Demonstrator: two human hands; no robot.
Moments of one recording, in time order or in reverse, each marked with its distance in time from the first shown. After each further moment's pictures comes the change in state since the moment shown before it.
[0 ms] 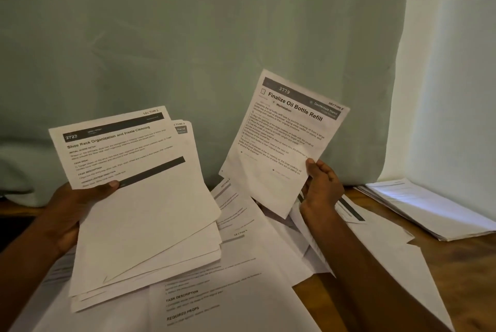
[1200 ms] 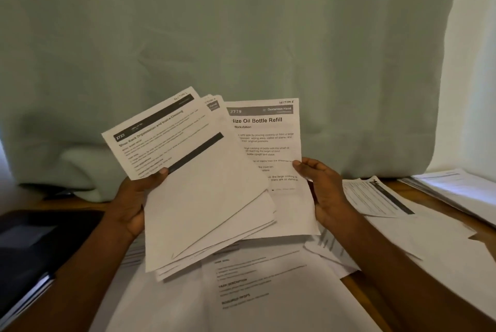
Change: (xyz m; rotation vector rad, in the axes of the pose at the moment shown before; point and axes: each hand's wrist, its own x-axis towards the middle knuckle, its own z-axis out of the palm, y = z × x) left_hand -0.020 0.025 0.038 -0.157 -0.017 0.012; right_hand -0.054 0.026 0.023 -0.203 -0.464 0.219
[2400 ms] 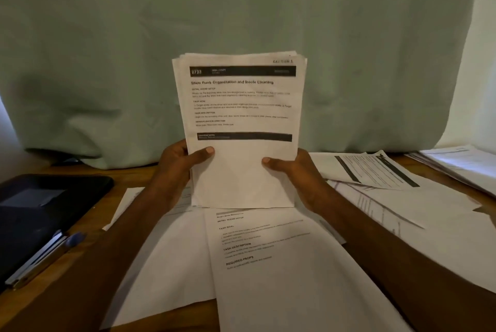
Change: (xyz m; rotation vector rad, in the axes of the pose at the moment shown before) left_hand -0.024 -0.020 0.054 0.291 -0.046 -0.060; right_hand -0.029 0.038 0.025 -0.297 -0.303 -0.008
